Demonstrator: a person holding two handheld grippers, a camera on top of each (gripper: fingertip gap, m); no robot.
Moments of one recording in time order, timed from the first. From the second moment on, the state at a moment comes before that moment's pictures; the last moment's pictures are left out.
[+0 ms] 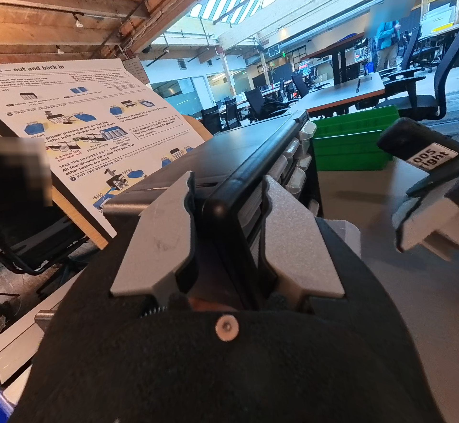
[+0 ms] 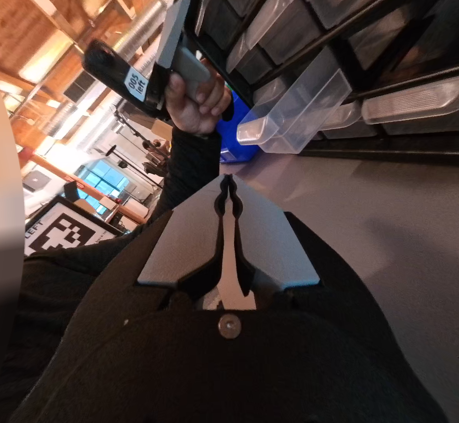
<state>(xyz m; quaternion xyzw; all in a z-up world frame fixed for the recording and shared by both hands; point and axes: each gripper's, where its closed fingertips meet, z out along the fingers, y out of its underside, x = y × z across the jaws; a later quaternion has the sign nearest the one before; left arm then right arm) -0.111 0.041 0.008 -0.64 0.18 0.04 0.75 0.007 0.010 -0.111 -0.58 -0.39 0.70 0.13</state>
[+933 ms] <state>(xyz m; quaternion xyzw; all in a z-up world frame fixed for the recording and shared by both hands) -0.111 0.041 0.008 -0.64 0.18 0.04 0.75 -0.045 0.078 -0.125 -0.25 -0.84 -0.01 0.49</state>
